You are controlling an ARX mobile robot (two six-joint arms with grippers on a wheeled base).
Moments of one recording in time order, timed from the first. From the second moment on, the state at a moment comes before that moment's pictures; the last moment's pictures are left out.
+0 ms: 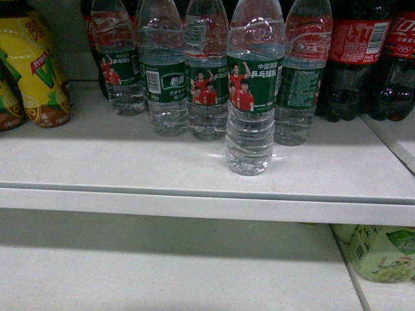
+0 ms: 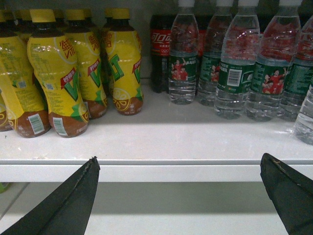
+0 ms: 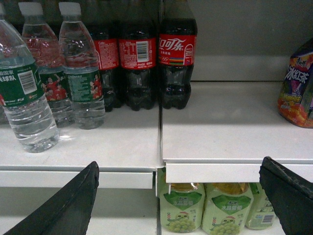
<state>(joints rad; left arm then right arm) 0.00 0.01 0.01 0.00 0.00 0.00 0.00 0.00 0.01 0.00 0.00 0.00</state>
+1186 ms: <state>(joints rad) 0.00 0.01 0.01 0.00 0.00 0.00 0.42 1.42 0.60 0.62 0.05 0.06</state>
